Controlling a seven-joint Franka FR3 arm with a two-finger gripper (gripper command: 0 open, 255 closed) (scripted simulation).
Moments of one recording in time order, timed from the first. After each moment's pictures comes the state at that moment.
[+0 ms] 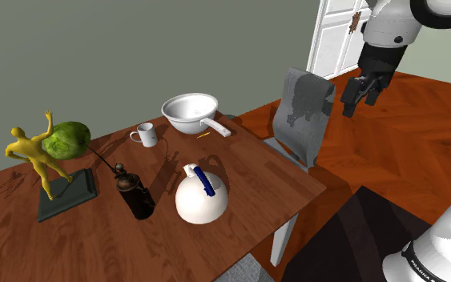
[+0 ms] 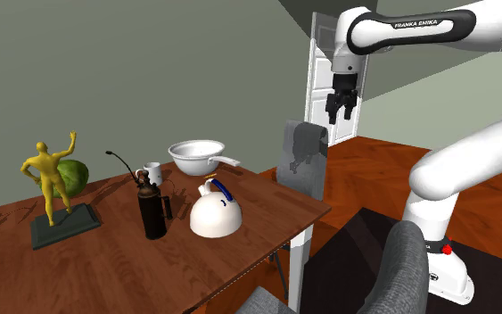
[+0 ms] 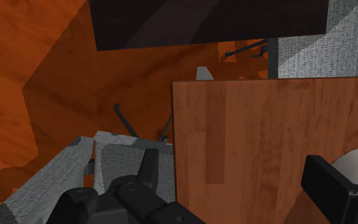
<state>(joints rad) -0.02 -0.80 0.03 -2.37 -0.03 1.58 0.11</state>
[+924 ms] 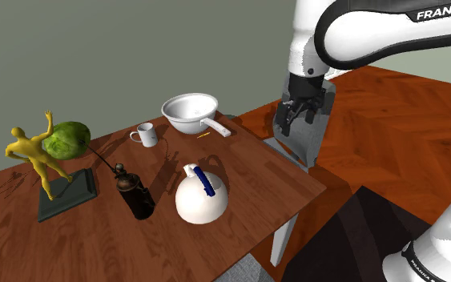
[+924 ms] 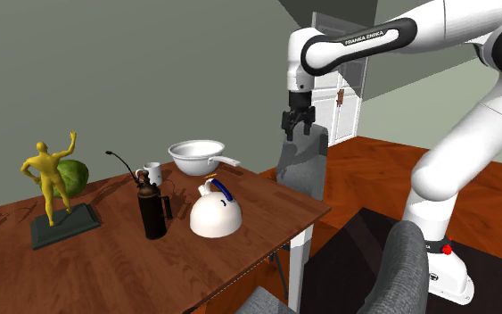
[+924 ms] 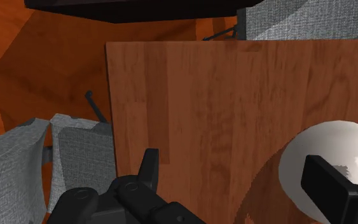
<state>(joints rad) 0.03 -0.46 0.22 -2.26 0.04 1.79 0.31</state>
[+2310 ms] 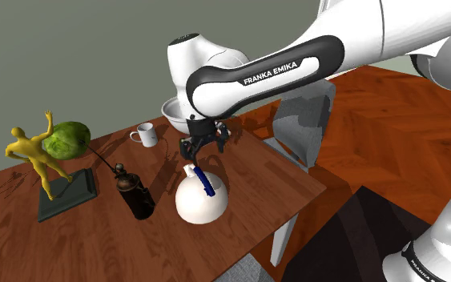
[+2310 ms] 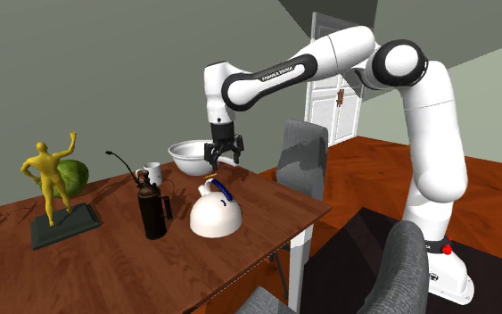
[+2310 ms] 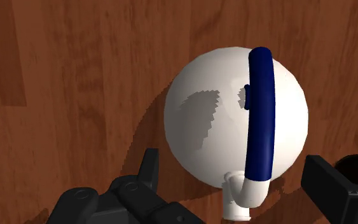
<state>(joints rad) 0.18 0.33 0.41 -1.63 -0.17 1.88 0.68</state>
